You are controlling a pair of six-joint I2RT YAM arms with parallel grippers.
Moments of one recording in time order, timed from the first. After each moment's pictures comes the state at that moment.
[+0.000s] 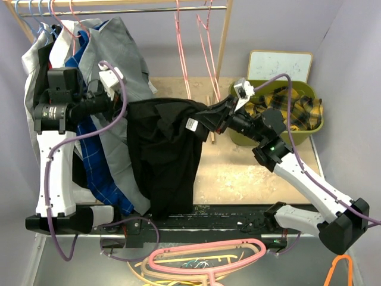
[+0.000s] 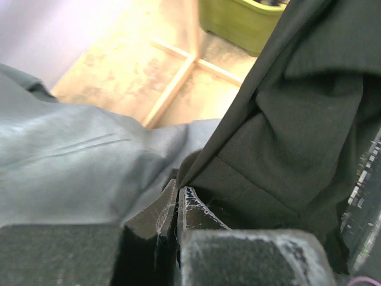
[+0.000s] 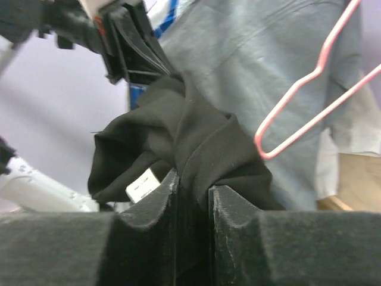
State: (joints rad) left arm 0.03 1.24 1.70 -1.10 0.84 0.59; right arm 0.60 1.10 0.95 0.45 -0.54 0.52
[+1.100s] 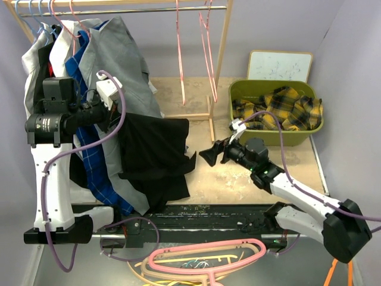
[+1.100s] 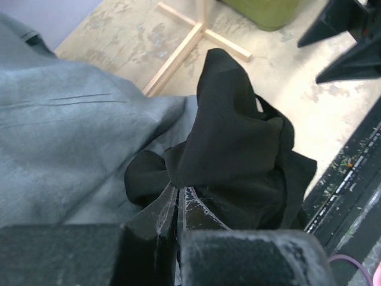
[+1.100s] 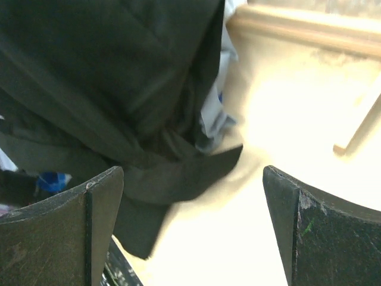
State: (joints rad) left arm 0.03 1.19 1.75 -1.24 0.74 0.60; right arm 0.61 0.99 0.51 0.30 -0.22 0.39
